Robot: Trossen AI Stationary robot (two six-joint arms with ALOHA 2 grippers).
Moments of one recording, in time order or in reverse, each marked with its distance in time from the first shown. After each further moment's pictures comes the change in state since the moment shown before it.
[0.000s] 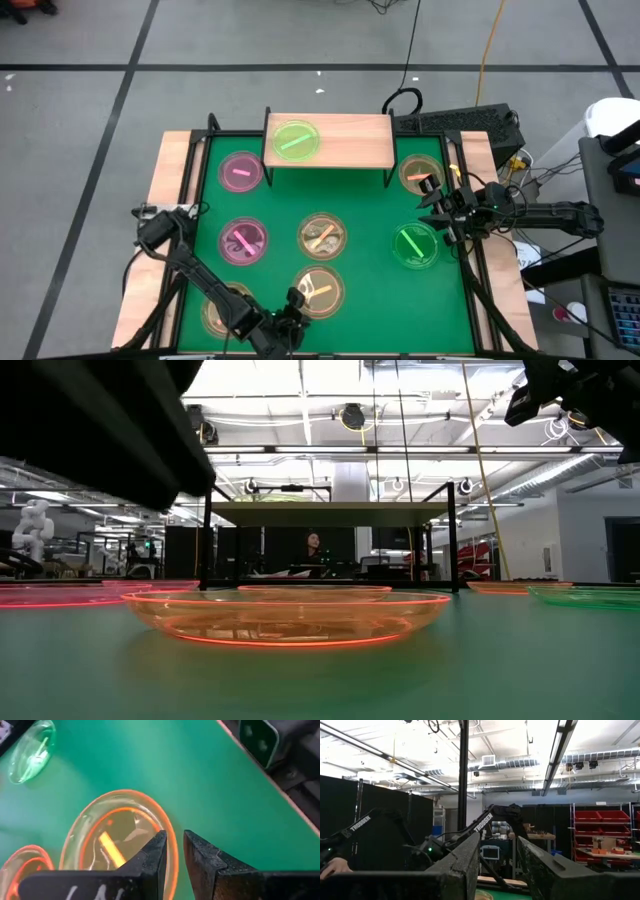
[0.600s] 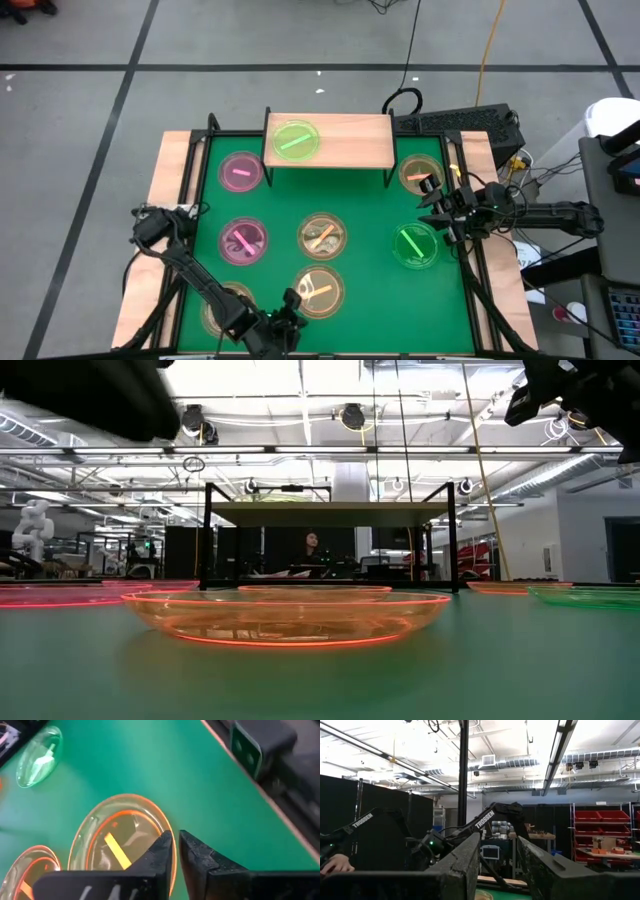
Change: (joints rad) left arm -0.008 -0.049 0.000 -0.027 -0.011 -0.026; right arm 0.000 0.000 0.000 0.000 0.000 0.000
